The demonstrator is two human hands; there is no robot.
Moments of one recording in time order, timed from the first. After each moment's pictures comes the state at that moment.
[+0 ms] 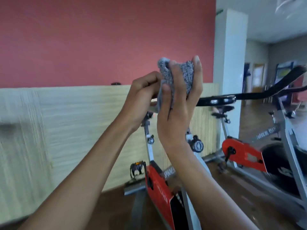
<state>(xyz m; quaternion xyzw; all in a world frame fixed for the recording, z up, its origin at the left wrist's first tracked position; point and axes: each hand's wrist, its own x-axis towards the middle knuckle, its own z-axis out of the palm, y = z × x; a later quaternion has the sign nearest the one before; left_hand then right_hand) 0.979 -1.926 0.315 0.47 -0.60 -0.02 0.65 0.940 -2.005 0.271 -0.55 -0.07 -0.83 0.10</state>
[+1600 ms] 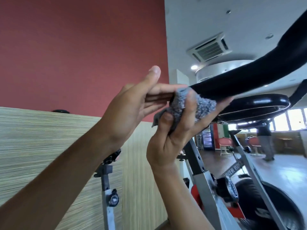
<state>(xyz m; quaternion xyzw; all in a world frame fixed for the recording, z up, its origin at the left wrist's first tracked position) 1.196 -2.036 0.269 0.25 -0.78 -0.10 0.57 1.150 -2.132 0.218 -0.41 -0.09 -0.89 -0.15</state>
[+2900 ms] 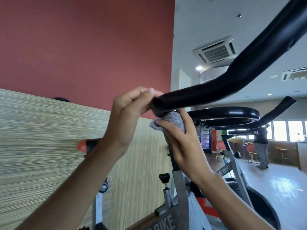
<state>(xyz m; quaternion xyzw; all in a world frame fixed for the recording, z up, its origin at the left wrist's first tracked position) 1.156 -2.048 0.246 0.20 -0.67 0.00 0.72 1.024 -2.163 0.202 -0.77 -0.04 -0.61 -0.16</state>
